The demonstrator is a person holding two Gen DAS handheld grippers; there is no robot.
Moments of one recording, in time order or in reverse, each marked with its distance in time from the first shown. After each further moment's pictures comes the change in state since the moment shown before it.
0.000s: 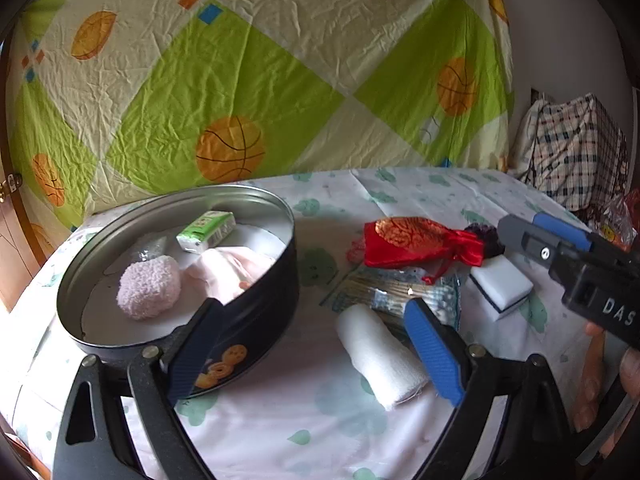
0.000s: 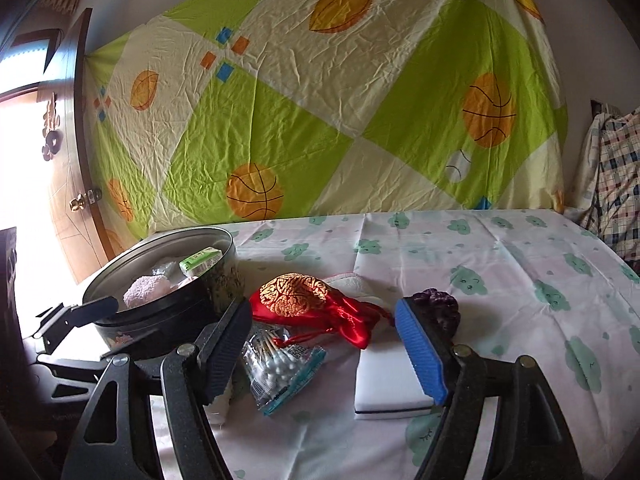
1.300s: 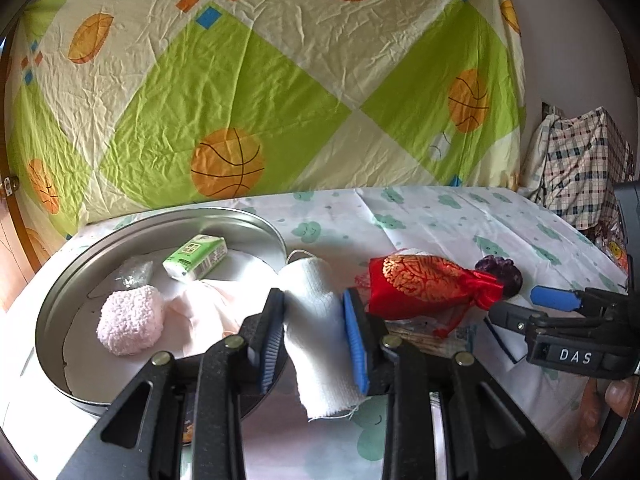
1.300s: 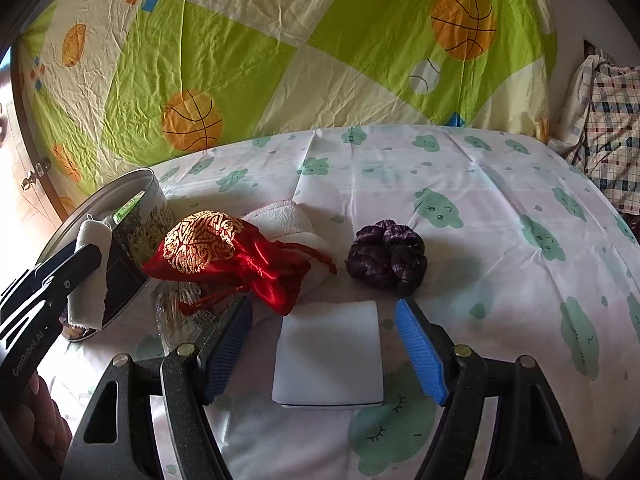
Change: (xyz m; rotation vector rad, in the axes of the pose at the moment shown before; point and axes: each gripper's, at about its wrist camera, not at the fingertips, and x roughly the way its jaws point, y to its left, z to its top) left arm 0.026 0.001 0.024 -0.036 -0.069 0.018; right arm 0.058 -0.043 -0.006 0.069 0.316 -0.120
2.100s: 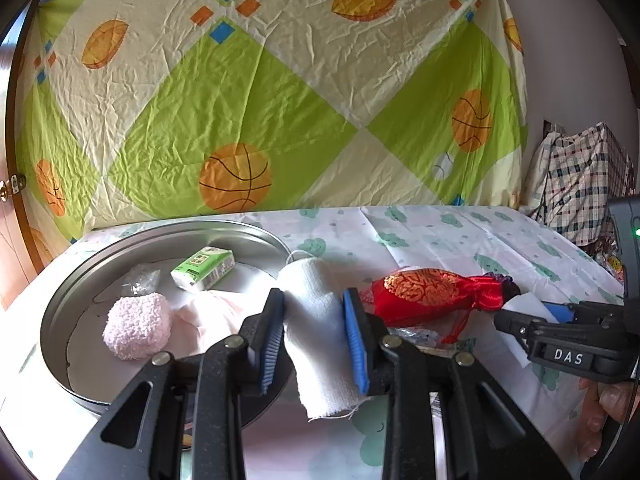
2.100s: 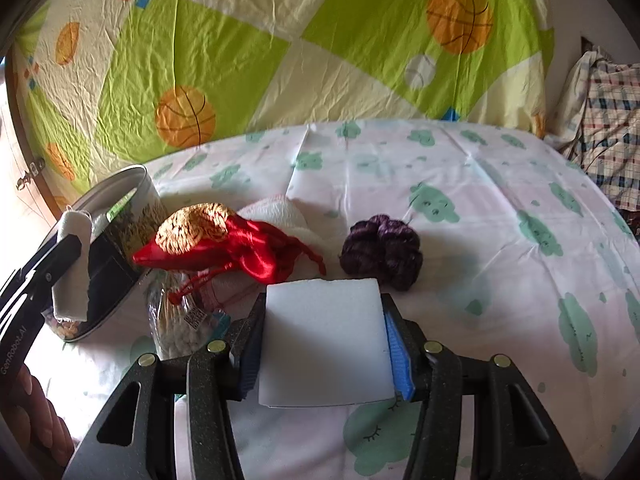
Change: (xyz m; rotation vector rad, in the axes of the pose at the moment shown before) left arm -0.009 0.003 -0.001 -0.027 -0.066 0.002; right arm 0.003 0.000 0.000 0.008 0.019 -0.021
